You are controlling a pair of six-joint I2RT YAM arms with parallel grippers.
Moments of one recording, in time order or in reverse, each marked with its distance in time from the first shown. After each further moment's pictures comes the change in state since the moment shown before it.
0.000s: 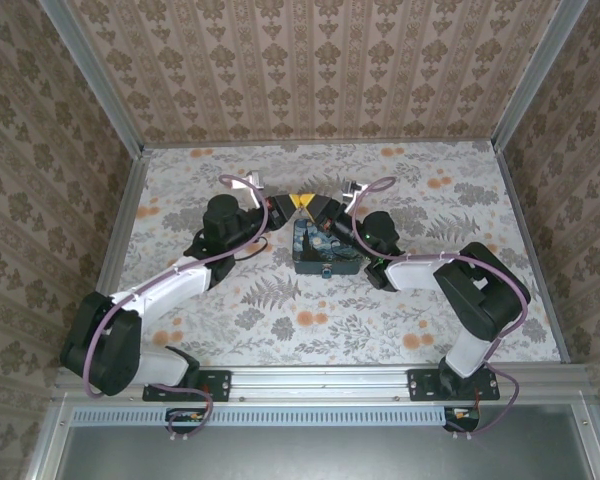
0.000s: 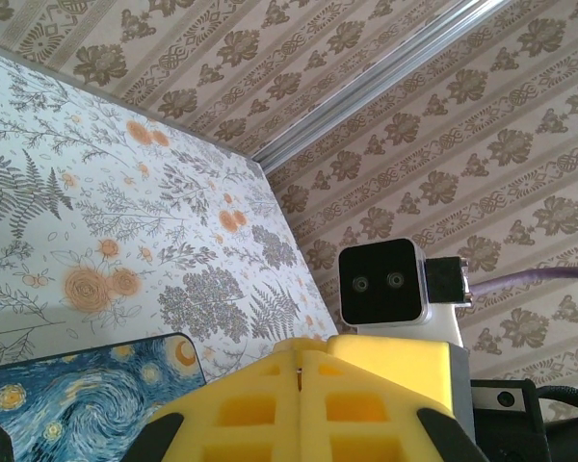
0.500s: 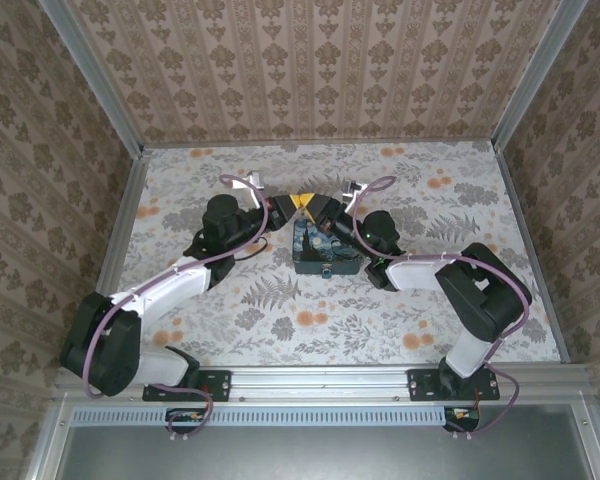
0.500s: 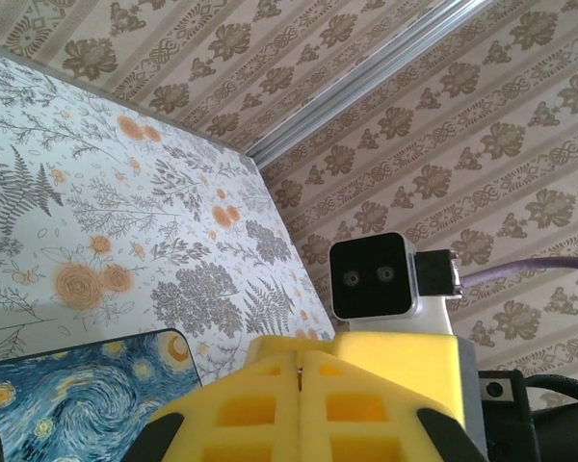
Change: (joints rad) left arm 0.000 -0.002 0.000 0.000 0.016 0.000; right arm -0.002 -0.007 0.003 -0.015 -0.013 0.000
